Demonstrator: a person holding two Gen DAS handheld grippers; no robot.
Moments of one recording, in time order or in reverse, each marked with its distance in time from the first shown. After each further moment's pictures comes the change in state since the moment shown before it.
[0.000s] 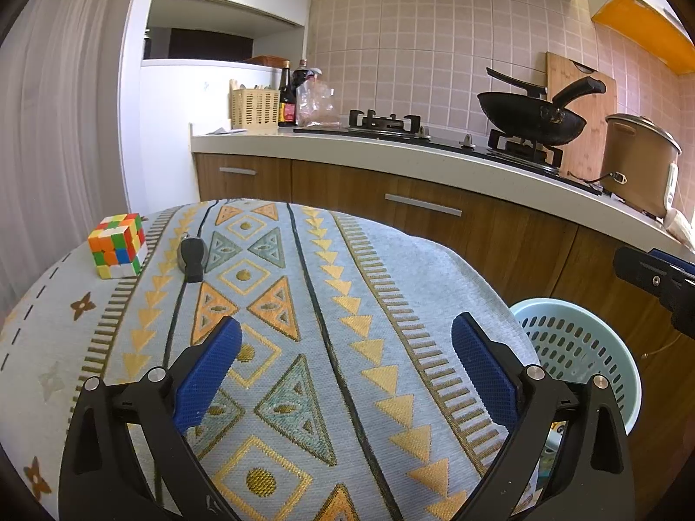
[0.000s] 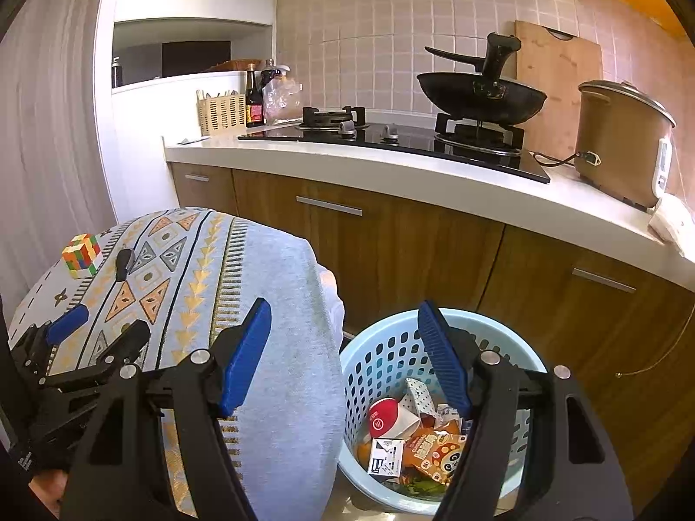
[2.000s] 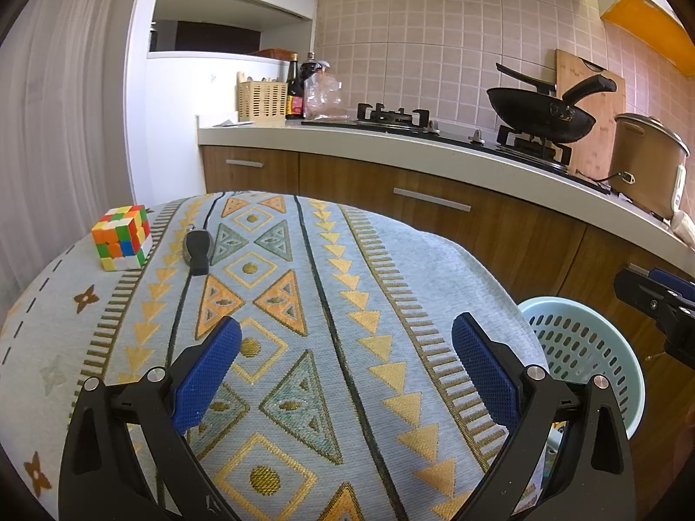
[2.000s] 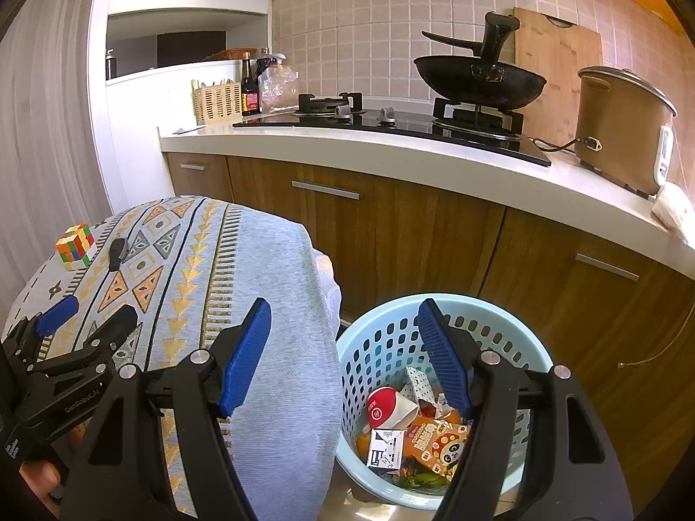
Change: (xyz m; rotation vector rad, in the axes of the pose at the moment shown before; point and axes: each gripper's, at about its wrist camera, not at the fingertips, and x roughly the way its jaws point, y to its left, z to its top) left arm 0.004 0.005 0.000 -0.016 0.022 0.019; right arm 0.011 -0.005 -0.009 0.007 0.037 -0.003
